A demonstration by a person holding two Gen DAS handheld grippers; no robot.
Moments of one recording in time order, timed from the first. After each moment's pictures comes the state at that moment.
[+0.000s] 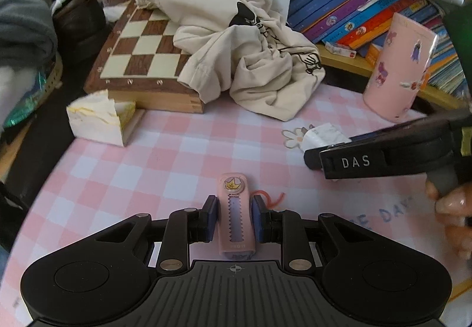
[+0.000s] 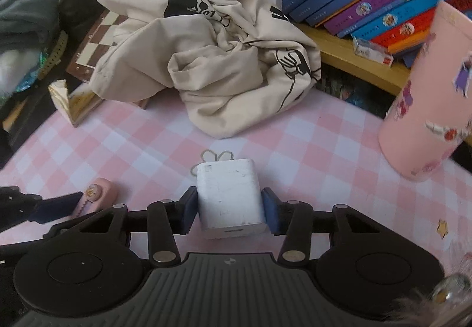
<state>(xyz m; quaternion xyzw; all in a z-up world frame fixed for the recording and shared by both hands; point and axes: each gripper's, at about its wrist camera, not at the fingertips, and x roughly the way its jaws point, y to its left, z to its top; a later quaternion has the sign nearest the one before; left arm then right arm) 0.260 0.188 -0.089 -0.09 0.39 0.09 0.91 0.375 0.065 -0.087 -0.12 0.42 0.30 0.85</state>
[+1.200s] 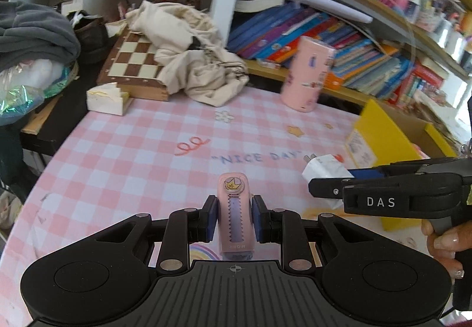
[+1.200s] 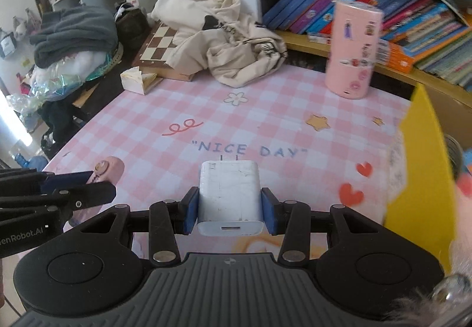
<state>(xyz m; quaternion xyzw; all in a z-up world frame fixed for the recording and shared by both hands) 0.104 0.129 -0.020 -0.11 0.35 0.01 0.93 0.190 -0.045 -0.019 -0.06 0.40 0.29 0.87</state>
